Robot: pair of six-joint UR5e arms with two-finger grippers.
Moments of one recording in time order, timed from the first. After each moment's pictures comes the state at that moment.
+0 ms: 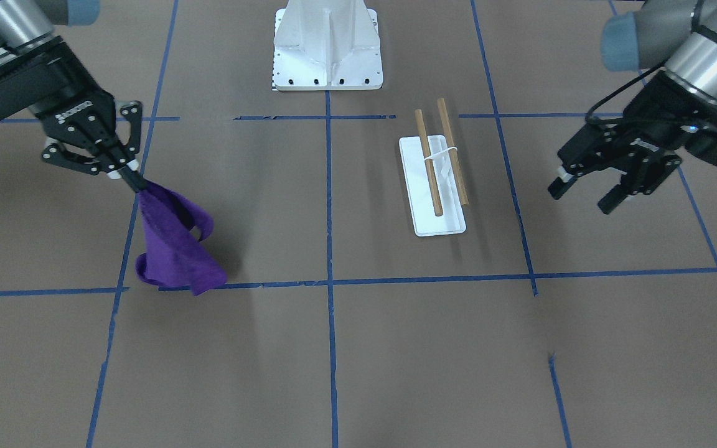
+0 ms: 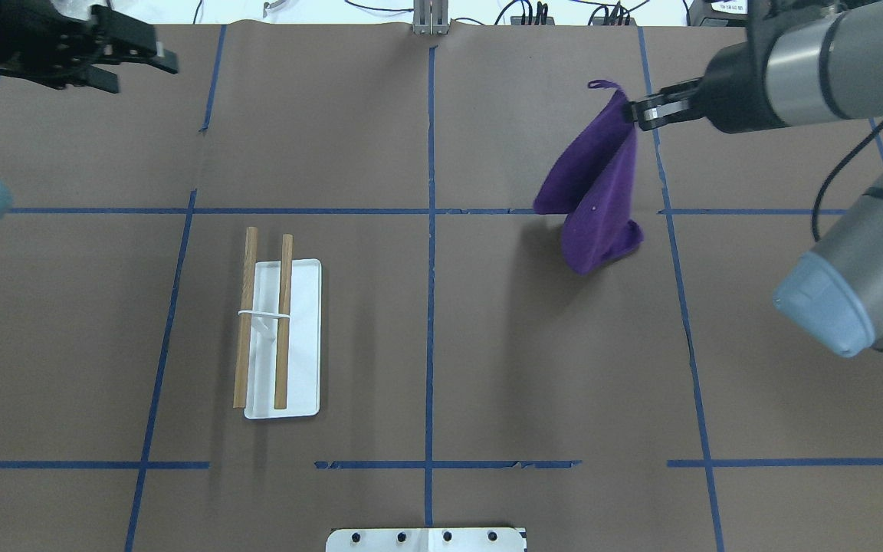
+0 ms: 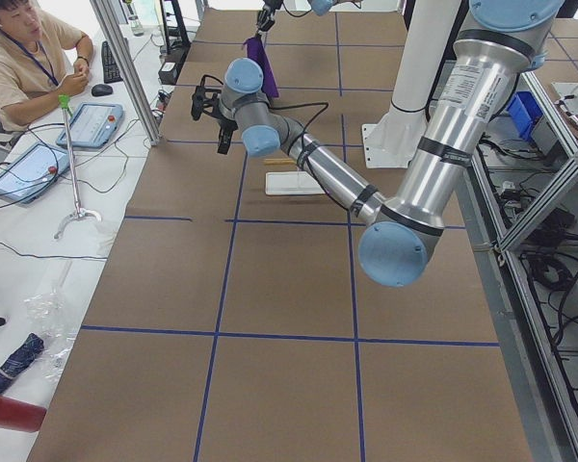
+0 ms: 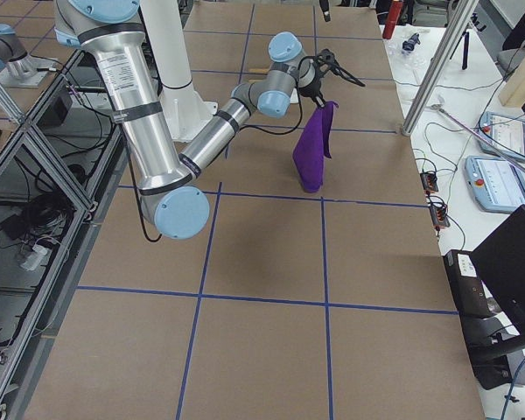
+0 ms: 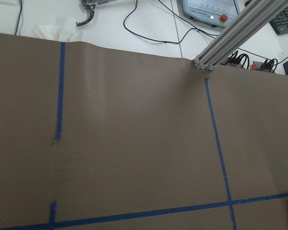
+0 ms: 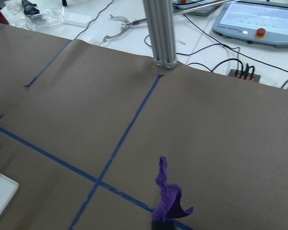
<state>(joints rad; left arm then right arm) -1.06 -2.00 -1.85 -2.03 -2.20 -1.19 0.88 -1.18 2.04 -1.17 1.95 0.74</state>
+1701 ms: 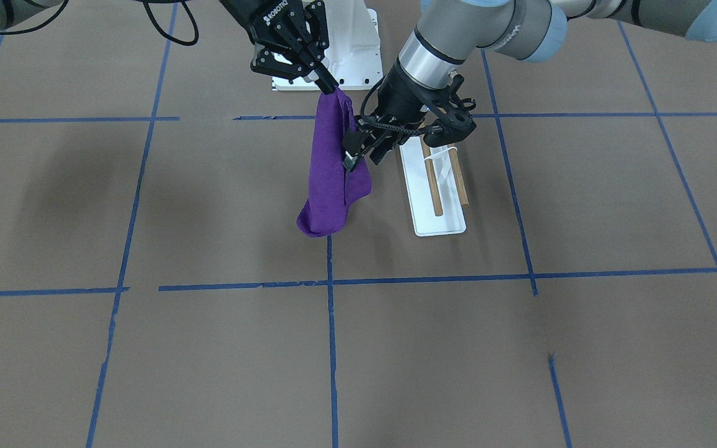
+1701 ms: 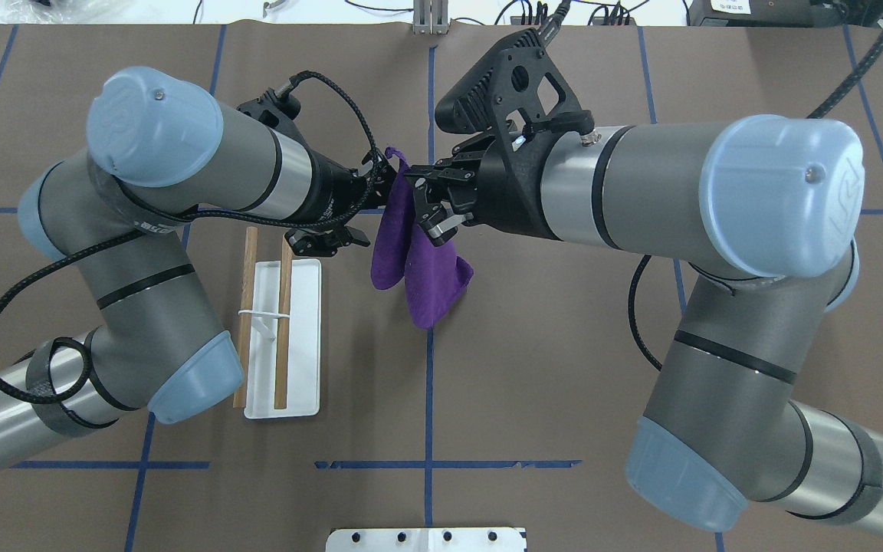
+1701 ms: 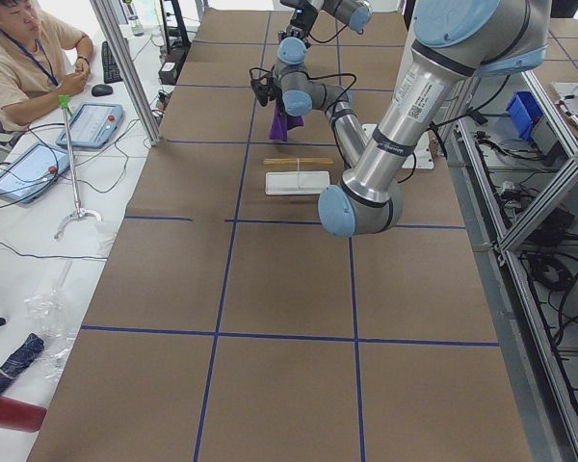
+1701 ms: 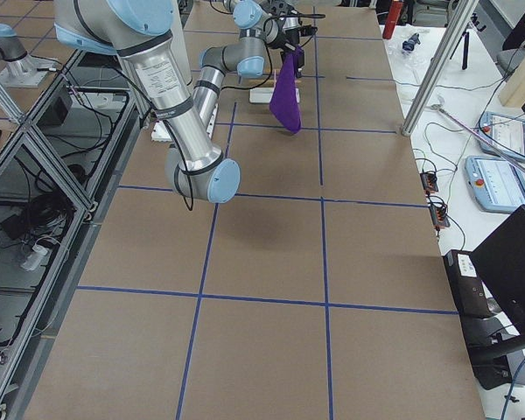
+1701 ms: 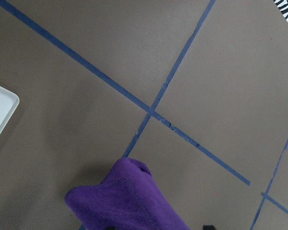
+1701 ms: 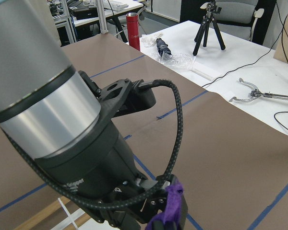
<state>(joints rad) -0.64 -2.20 -1.84 -1.90 -1.95 -1.88 0.55 -0.97 2.09 -1.16 1.66 0.48</state>
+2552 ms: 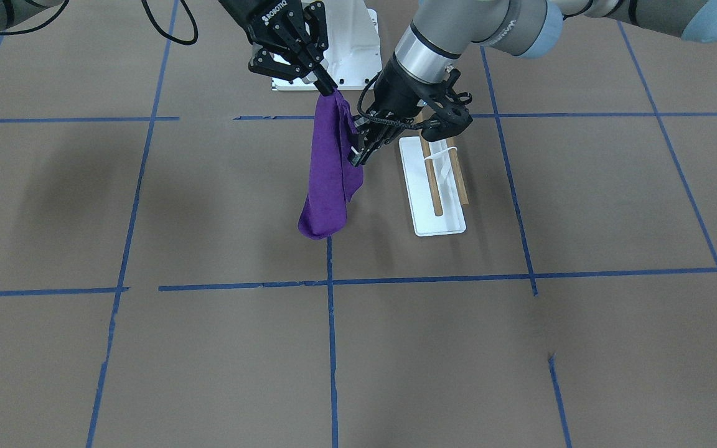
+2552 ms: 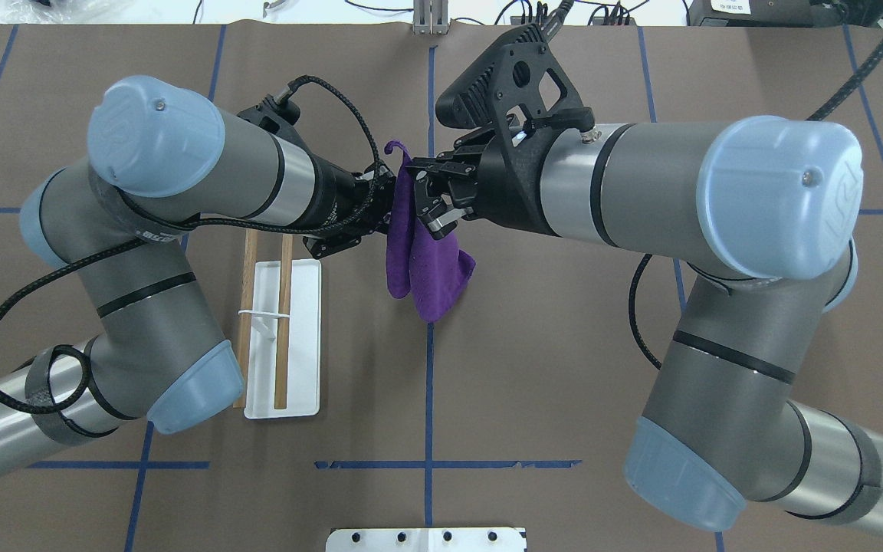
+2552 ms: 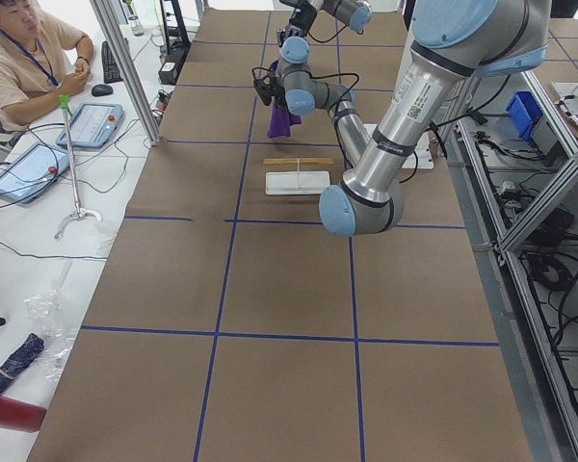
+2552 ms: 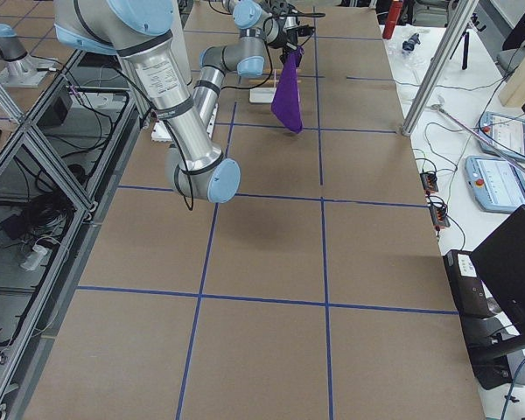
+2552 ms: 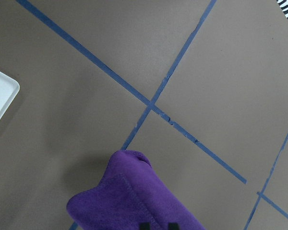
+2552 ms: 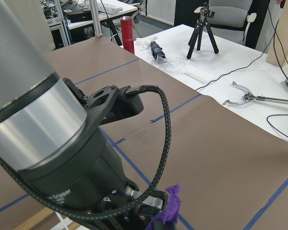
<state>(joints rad) -0.63 -2.20 -1.85 -1.90 -1.92 -1.93 0.55 -0.97 2.09 -1.16 1.64 0.48</state>
